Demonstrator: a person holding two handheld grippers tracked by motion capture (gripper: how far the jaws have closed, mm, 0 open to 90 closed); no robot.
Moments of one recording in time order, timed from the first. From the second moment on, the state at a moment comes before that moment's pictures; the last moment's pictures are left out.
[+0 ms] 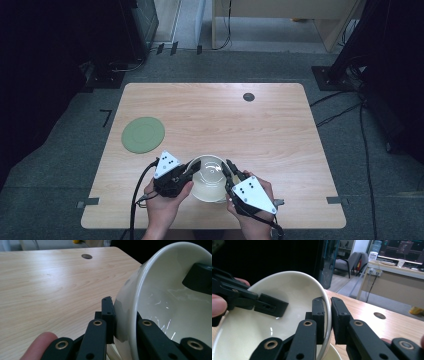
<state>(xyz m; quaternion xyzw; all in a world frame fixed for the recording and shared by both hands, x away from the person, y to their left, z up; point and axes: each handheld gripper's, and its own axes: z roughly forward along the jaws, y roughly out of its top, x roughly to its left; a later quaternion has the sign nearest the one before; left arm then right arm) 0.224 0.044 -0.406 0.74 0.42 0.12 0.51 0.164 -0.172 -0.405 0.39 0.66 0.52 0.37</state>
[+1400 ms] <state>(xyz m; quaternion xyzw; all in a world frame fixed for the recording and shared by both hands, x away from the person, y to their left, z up) 0.272 0.151 -0.431 0.66 0.53 0.20 0.49 0.202 -0.288 -0.440 0.51 0.62 0.49 0.34</state>
